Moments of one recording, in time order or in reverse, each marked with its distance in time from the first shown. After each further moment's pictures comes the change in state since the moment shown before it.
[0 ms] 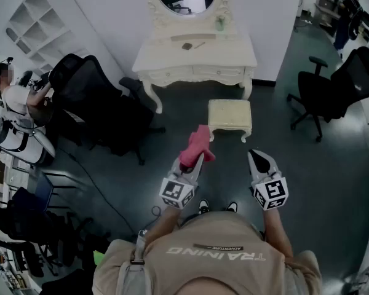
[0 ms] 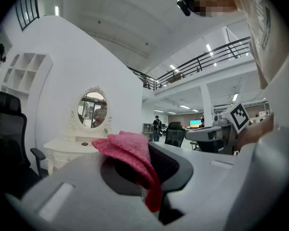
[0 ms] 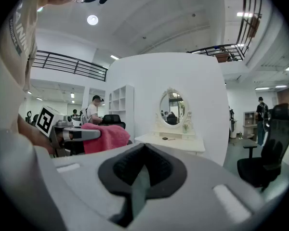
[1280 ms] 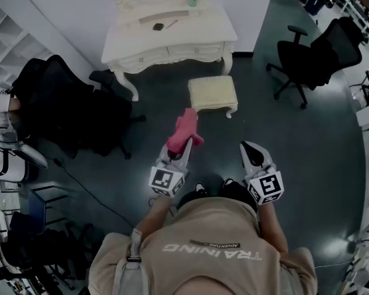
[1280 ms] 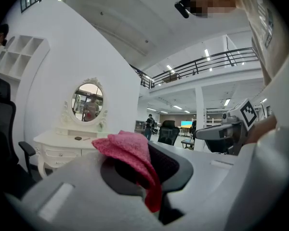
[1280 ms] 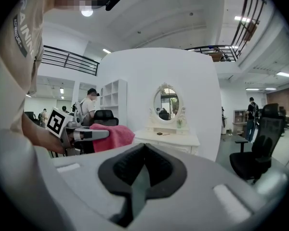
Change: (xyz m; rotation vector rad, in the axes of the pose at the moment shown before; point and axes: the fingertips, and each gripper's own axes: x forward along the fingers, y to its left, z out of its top) left arm 0.028 0.077 -0.030 -0.038 0.033 -0.114; right arm 0.043 0.028 -0.020 0.019 0.043 -0.110
